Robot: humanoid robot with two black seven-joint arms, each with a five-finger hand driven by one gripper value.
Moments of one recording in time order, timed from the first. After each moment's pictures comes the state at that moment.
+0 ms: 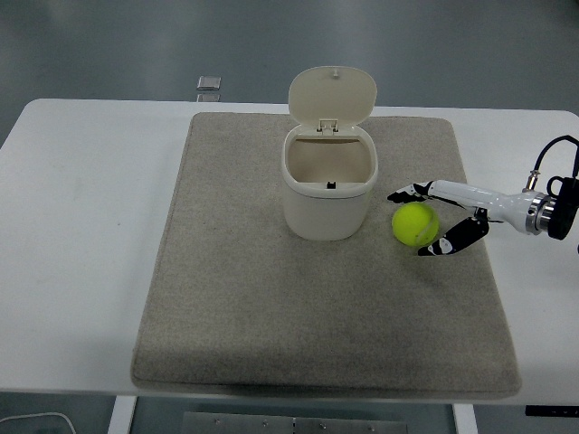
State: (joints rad) left arm 0.00 0.00 -0.28 -0.11 0.18 -0.04 -0.02; right arm 0.90 -0.68 0.27 1.19 -1.22 0.21 0.30
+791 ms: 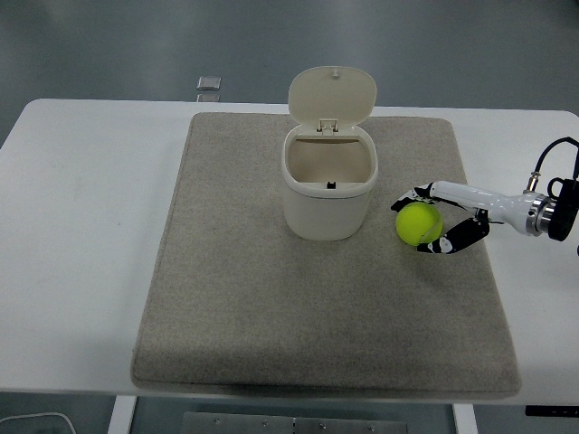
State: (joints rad) left arm 0.00 0.00 -0.28 -0.11 0.18 -0.04 -0.02; right arm 0.89 -0.68 0.27 1.17 -1.22 0.21 0.30
